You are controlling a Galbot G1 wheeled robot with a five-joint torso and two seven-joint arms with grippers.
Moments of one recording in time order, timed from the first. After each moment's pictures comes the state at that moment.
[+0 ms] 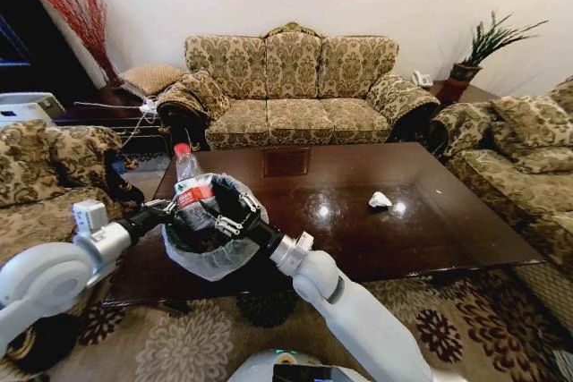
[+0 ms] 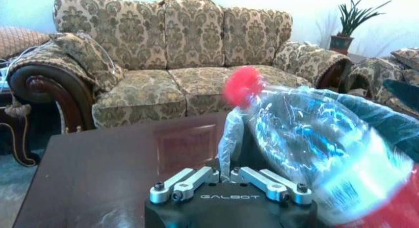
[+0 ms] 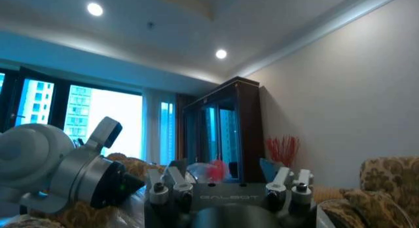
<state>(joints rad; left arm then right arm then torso) 2.14 -0.42 -1.39 -2.30 -1.32 0.24 -0.09 -0.89 1.27 -0.26 2.03 0.38 0.06 -0.18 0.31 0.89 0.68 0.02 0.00</state>
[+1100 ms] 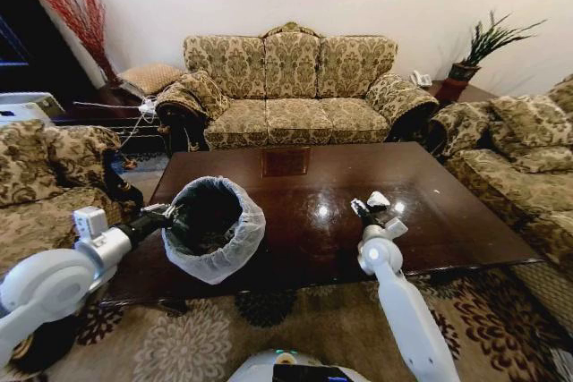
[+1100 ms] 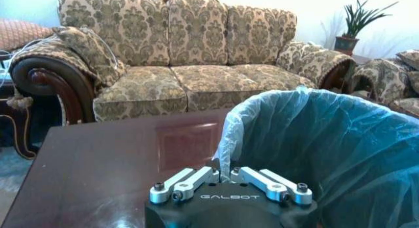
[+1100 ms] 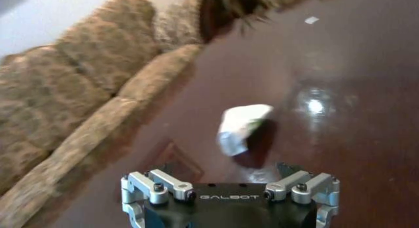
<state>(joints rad) 2.11 -0.45 -1.34 -2.28 -1.28 0.22 -0.08 -0.96 1.33 0.44 1.62 1.03 -0.10 0.66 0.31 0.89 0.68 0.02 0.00</state>
